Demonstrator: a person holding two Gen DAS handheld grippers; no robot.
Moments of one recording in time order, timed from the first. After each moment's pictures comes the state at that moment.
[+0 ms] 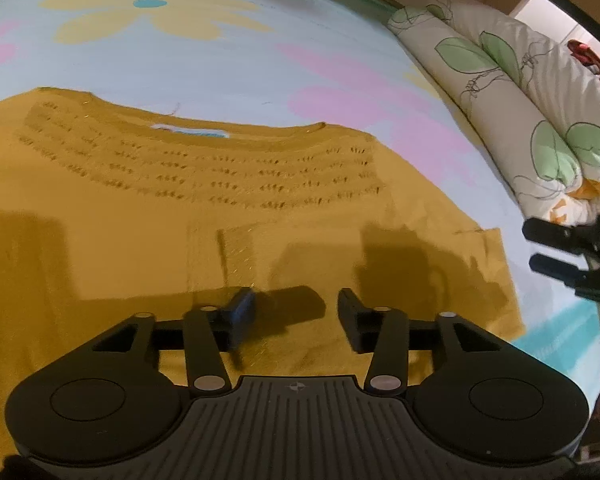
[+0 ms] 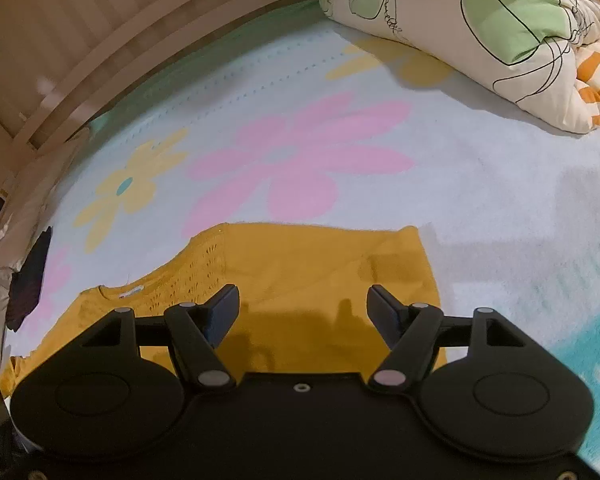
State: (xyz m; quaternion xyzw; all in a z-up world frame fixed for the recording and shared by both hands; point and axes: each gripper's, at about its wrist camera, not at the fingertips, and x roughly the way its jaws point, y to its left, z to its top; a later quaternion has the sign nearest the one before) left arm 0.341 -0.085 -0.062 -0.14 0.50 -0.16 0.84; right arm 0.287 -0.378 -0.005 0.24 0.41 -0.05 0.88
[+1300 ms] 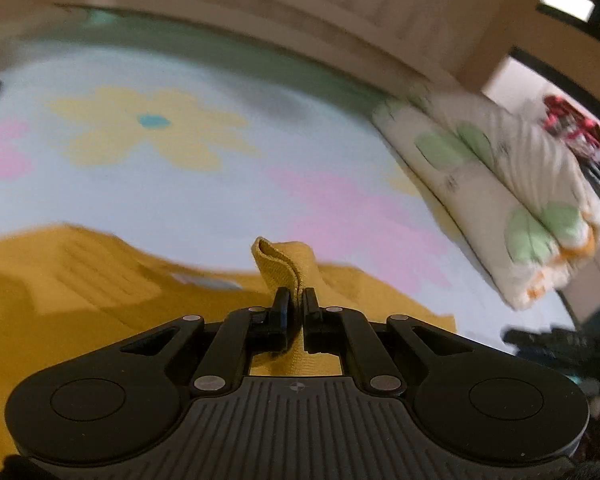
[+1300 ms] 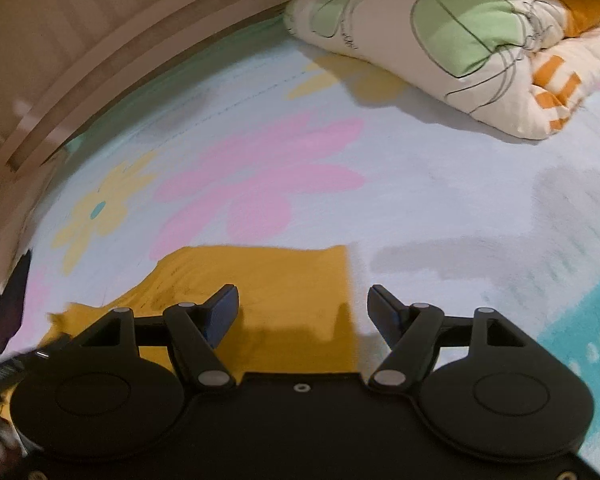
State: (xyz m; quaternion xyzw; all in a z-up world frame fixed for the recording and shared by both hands) left arm 0.354 -0.036 0.010 -0.15 0.38 -0.15 0.90; right arm 0.274 -0.408 -0.001 0.24 0.40 -0.10 0.88
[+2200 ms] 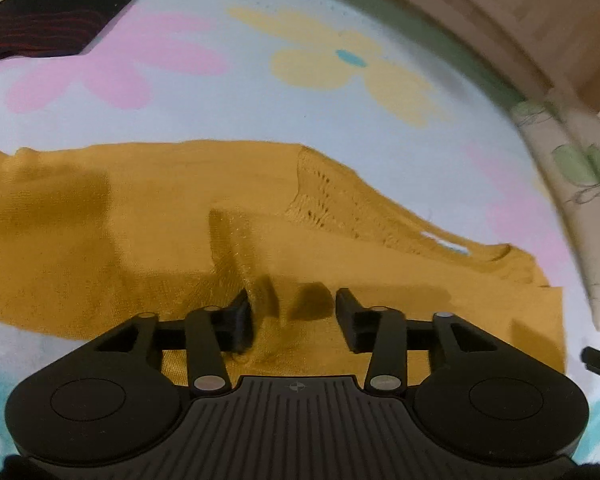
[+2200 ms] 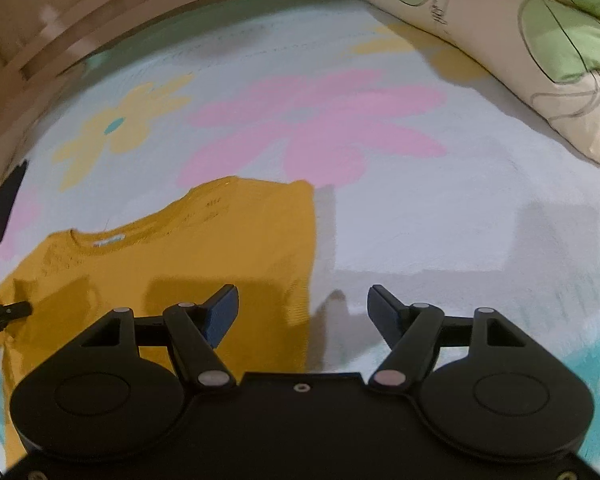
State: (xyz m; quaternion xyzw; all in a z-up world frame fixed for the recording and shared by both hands) left arm 0.355 0.099 -0.062 -0.20 0.48 -0.03 0.86; right arm 0.308 -0.329 -0.019 0.13 0.46 -0.05 0.88
